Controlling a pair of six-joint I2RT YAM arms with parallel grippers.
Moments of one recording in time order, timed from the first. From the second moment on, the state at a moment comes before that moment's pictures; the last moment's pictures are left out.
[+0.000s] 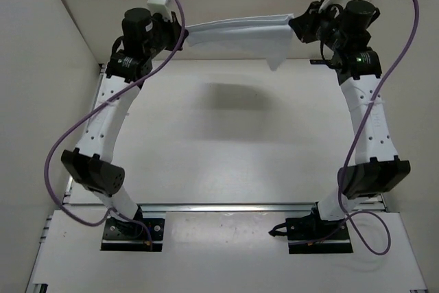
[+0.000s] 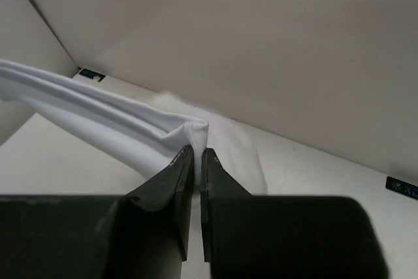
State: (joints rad) left arm -0.31 1.71 1.98 -0.43 0.15 -0.13; right arm 0.08 1.64 2.00 -0.40 -0.41 0.10
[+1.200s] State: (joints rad) left arm -0.39 0.91 0.54 -0.54 0.25 -0.49; right arm 0.33 1.10 0.54 -0.33 -0.50 0.35
